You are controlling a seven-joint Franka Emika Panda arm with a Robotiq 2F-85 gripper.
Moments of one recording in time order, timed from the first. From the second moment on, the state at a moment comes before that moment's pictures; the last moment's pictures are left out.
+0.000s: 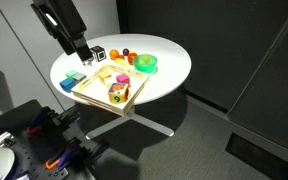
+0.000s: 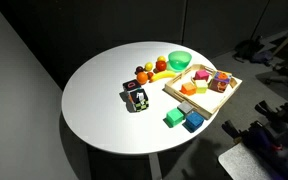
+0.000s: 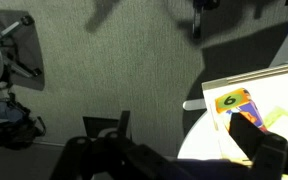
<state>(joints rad) -0.25 -0.85 -0.13 -2.83 -0.32 2.14 -0.10</state>
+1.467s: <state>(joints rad) -0.16 -0.74 -0.11 -2.79 -0.26 2.14 -0.09</state>
